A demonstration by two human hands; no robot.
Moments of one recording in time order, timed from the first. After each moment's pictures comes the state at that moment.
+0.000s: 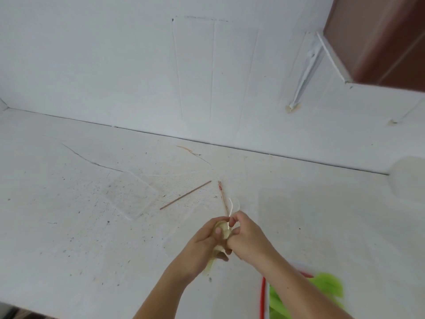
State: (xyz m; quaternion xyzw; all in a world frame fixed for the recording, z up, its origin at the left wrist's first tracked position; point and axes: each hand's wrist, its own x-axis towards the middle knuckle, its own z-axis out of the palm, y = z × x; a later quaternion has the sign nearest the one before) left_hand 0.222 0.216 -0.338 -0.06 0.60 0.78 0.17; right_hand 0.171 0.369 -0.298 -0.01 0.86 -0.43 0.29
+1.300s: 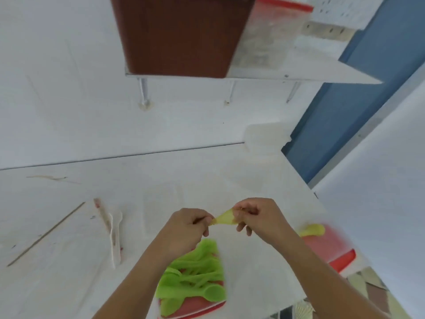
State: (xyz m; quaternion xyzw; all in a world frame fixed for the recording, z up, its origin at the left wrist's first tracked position) left_hand 0.182 0.424 -0.271 0.14 0.80 0.52 0.25; right_hand 0.231 0.643 -0.243 0.15 0.83 -0.54 0.02
